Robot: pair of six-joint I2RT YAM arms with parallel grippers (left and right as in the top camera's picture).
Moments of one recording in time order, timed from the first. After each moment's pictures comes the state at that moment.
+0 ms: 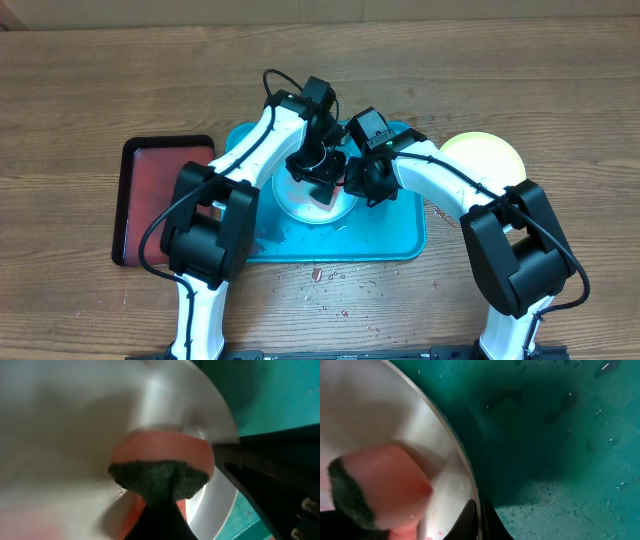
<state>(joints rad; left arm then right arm) -0.44 2.16 1.64 -1.02 0.35 0.03 0.52 1.97 1.29 -0.69 -0.13 0.70</state>
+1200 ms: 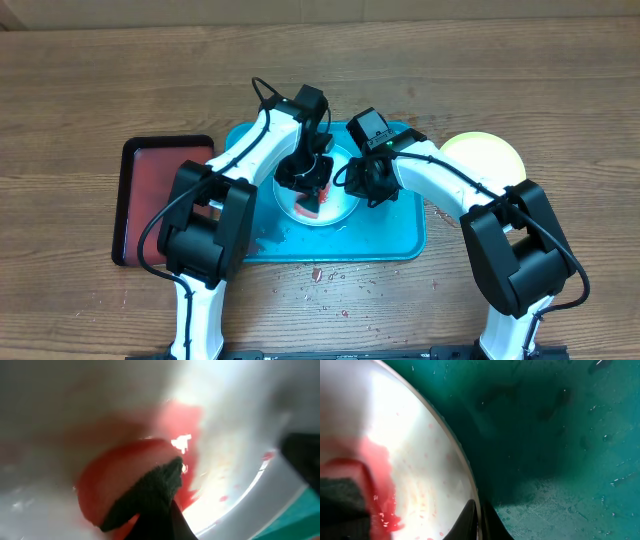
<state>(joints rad) -0.43 2.16 1.59 -1.04 0.28 -0.12 0.52 1.97 1.29 -0.69 -0.12 0.70</state>
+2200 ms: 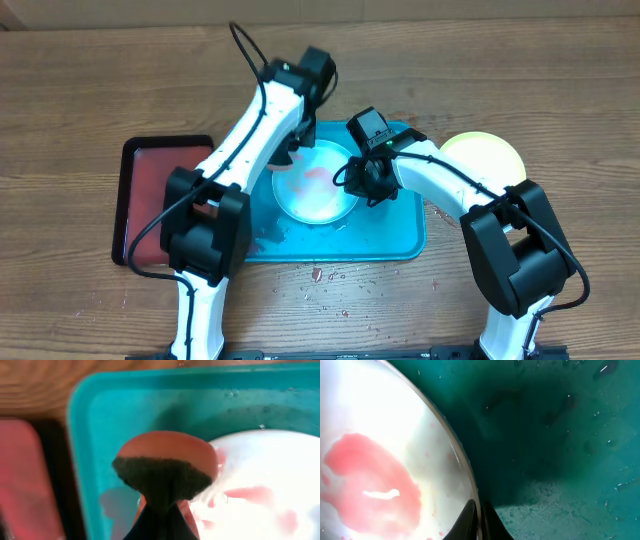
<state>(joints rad) -0.42 2.18 1.94 -1.30 -0.29 -0.42 0.52 1.97 1.29 -0.69 -0.12 0.69</state>
